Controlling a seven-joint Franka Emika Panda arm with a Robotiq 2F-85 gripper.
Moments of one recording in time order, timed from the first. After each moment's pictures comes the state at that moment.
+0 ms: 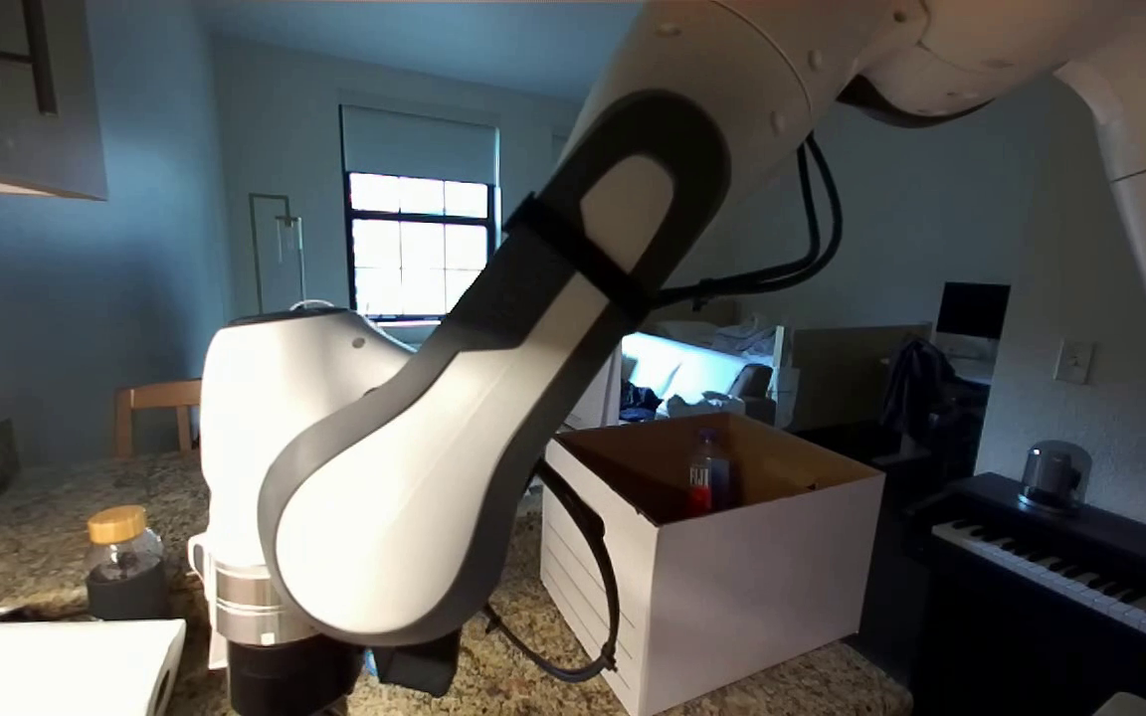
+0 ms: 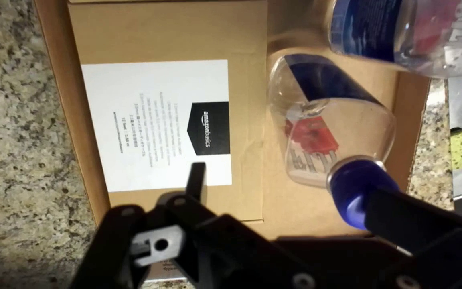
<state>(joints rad) 0.59 0.40 0.38 -2.15 -0.17 2.55 -0.10</state>
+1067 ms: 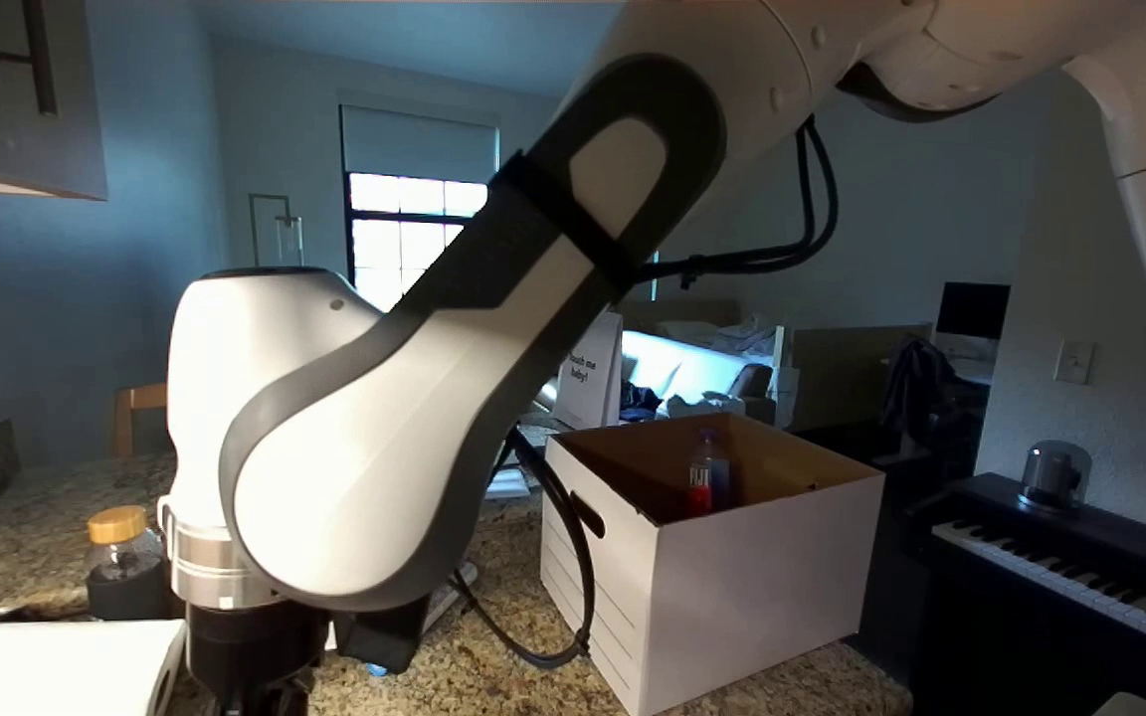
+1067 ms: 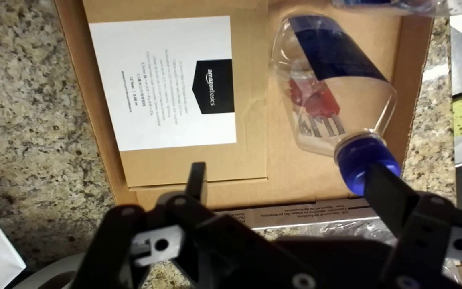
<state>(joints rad) 0.61 0.38 0.38 -2.11 -0.17 2.55 -0.07</state>
